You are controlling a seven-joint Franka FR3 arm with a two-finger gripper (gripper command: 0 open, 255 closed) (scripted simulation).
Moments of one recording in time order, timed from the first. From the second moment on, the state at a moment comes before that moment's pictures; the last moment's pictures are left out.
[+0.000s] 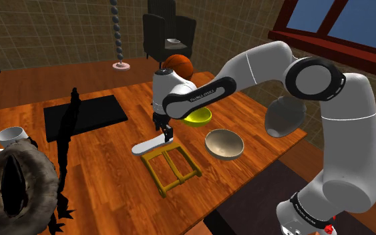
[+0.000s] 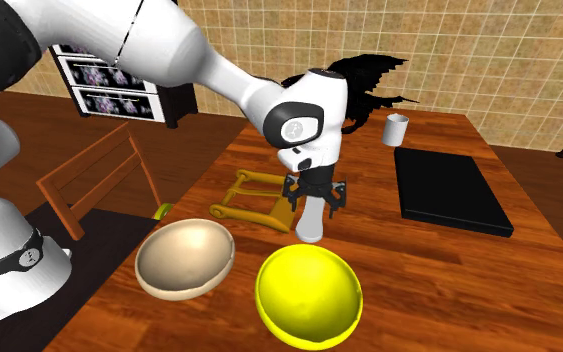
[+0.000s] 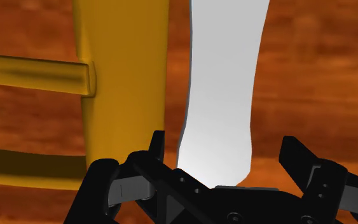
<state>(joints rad) 0.02 0.64 0.47 -1.67 -0.35 2.21 2.23</state>
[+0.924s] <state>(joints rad) 0.03 0.67 0.46 -1.68 -0.37 2.24 2.24</state>
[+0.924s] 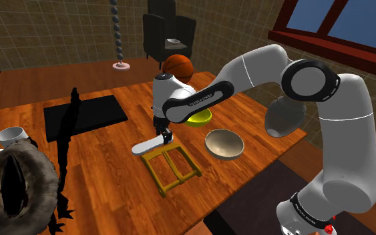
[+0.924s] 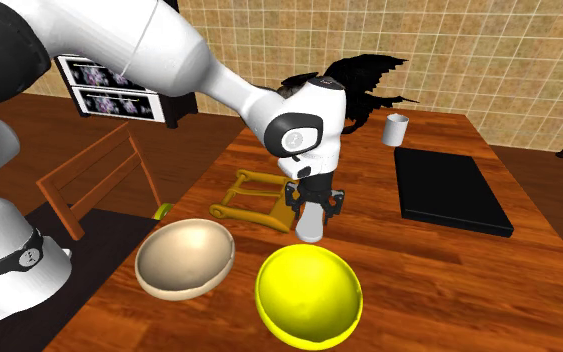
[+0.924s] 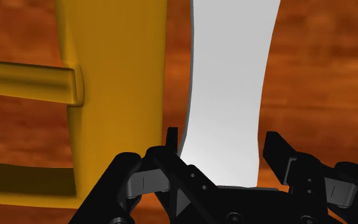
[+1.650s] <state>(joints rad) 0.02 0.64 0.47 -1.67 -0.35 2.21 2.23</state>
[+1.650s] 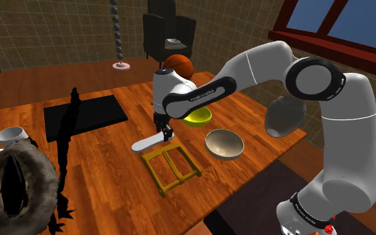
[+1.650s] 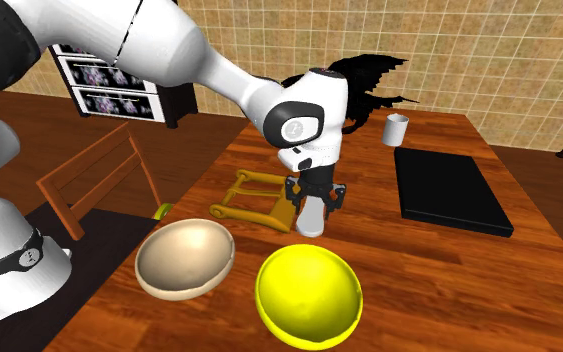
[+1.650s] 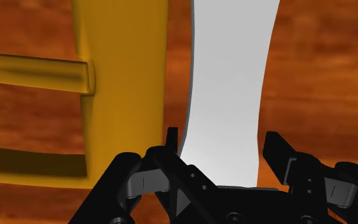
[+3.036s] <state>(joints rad) -0.01 0.50 0.52 -1.59 -0.27 2.00 2.19</state>
